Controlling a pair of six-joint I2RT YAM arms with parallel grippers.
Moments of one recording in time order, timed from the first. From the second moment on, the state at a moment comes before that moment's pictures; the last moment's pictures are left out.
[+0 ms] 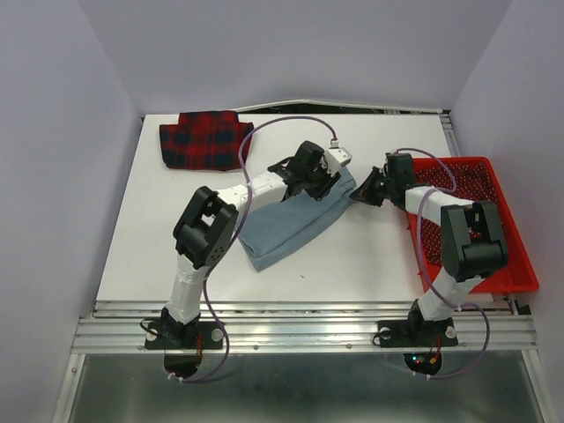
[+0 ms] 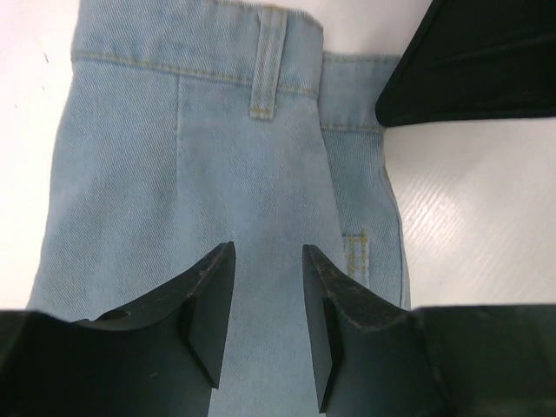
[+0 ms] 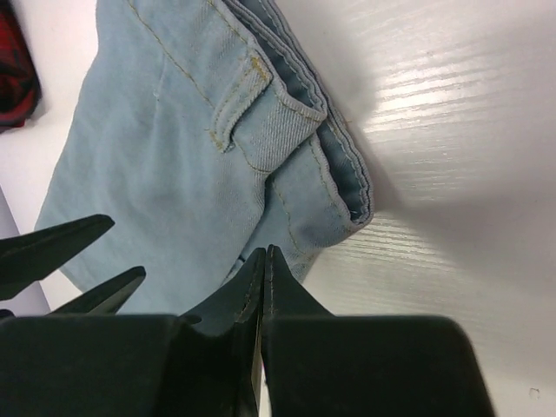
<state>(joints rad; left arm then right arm) -0.74 2.07 1.57 -0.21 0.16 0.16 0.12 1.72 0.96 -0.03 -0.36 0.70</state>
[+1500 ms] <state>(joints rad) -0.82 2.22 1.70 -0.22 0.10 0.16 0.13 1.85 1.01 0.01 -0.28 0.67</state>
